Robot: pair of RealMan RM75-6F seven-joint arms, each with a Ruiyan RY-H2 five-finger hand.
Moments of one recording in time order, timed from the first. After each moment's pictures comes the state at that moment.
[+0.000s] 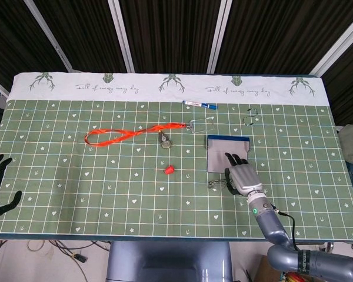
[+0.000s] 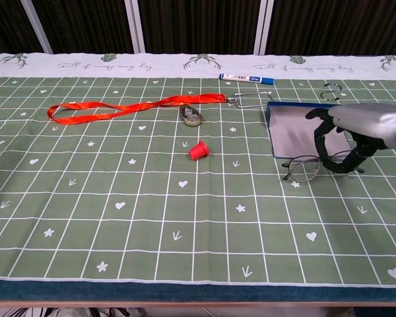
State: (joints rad) left arm -0.10 -1.09 -0.09 -1.71 1.35 1.42 0.04; right arm 0.64 -1.45 0.16 -1.64 -0.87 0.99 -0.57
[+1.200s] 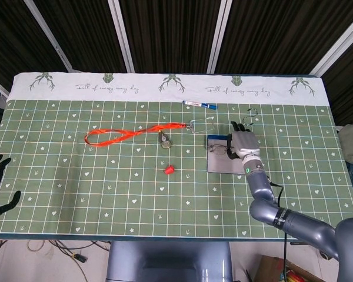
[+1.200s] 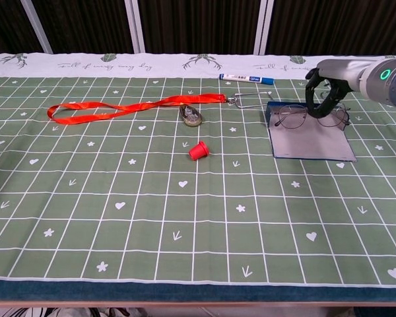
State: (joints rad) left arm -0.10 -1.08 -0.09 -1.71 1.34 1.42 0.04; right arm 0.88 -1.57 0.31 -1.24 -0.53 0.81 -0.57
